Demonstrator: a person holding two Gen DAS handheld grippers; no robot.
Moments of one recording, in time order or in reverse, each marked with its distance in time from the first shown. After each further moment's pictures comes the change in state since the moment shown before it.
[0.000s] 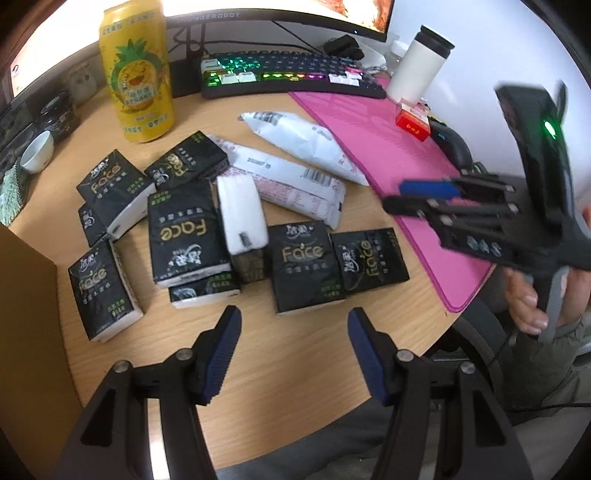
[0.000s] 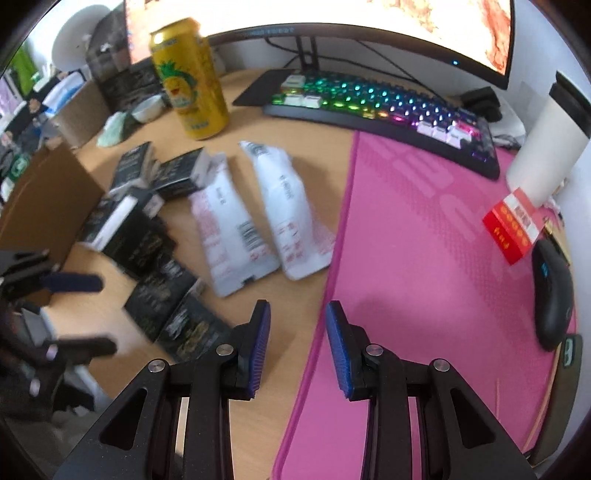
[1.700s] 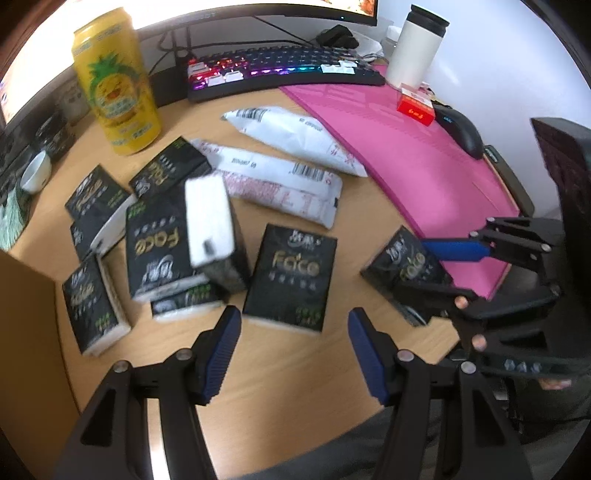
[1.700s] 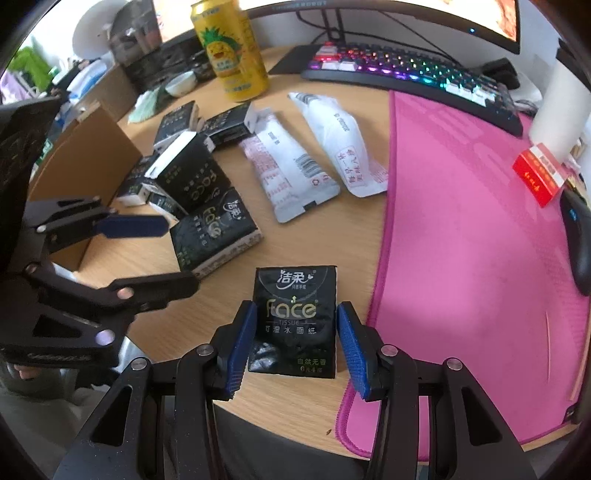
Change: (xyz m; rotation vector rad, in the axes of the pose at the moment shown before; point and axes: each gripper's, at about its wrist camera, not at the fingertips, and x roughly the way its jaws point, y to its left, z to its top) left arm 0.020 -0.017 0.006 0.051 -0.008 0.100; right arm -0.012 0.020 -0.051 0.014 0.054 0.131
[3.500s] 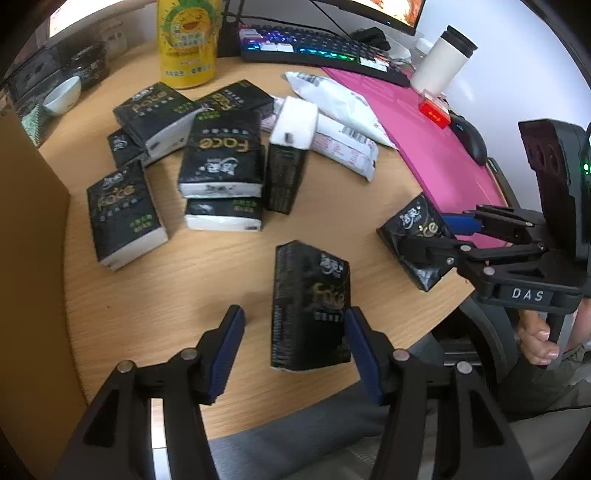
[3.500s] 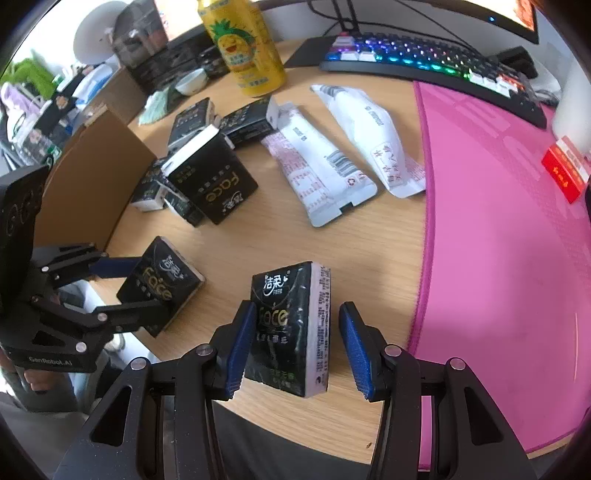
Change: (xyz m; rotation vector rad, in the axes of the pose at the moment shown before) left arm -0.012 0.057 -0.041 -0.143 0.042 -0.104; right arm 0.015 0.017 0.009 0.026 0.024 0.075
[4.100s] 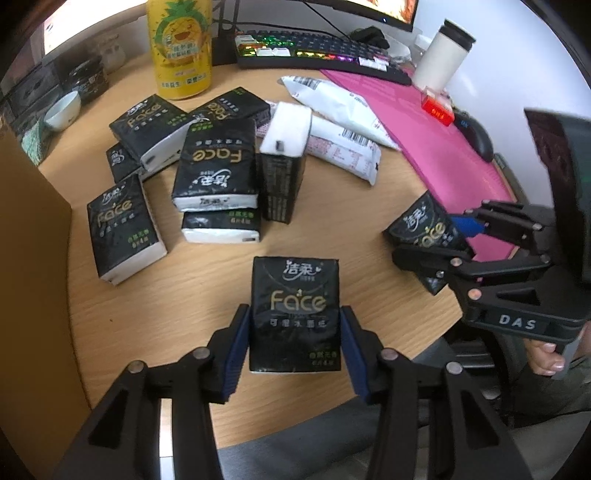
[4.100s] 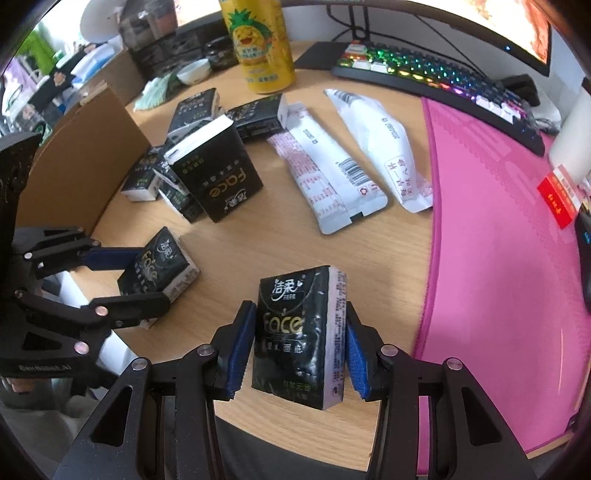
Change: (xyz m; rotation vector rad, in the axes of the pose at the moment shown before) left arm 0.002 -0.004 0.004 0.017 -0.027 0.039; right arm 0.006 0.016 0.003 -0.057 -0.008 -0.090
